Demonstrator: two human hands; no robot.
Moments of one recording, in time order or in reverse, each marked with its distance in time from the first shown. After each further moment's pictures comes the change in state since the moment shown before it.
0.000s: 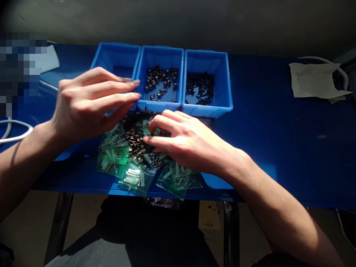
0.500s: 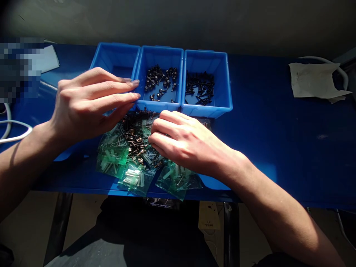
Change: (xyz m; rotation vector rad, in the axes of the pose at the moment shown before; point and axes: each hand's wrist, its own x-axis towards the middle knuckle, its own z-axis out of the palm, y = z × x) left_hand 0.003 0.002 -0.002 -0.105 -0.013 -0.071; right_hand 0.005 -0.005 0.002 -0.079 0.058 -0.024
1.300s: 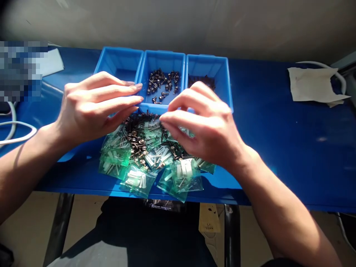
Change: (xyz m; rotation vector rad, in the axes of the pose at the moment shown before) left_hand -0.002 -0.001 0.001 0.166 0.038 0.088; right_hand -0.004 0.013 -0.017 0.000 0.228 0.184
